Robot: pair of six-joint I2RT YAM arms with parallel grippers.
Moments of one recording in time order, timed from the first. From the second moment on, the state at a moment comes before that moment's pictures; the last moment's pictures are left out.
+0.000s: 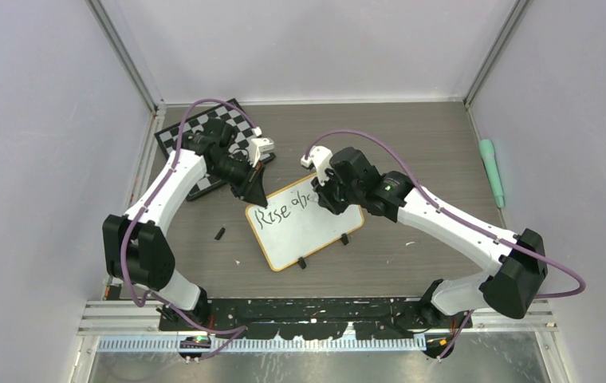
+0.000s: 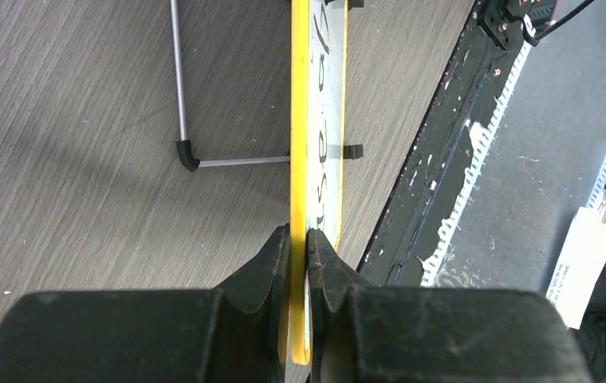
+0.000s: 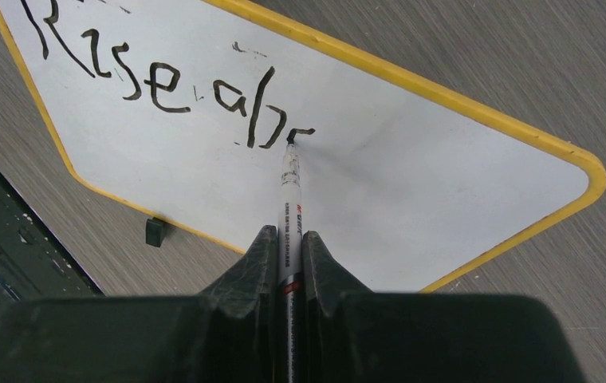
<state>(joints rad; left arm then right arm) -0.27 1.55 1.37 -1.10 0.81 0.50 0.82 1.36 1.20 -0.57 -0.02 -0.07</state>
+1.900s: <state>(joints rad) -0.27 1.55 1.37 -1.10 0.82 0.50 0.83 1.27 1.22 -0.59 0.00 -0.08</state>
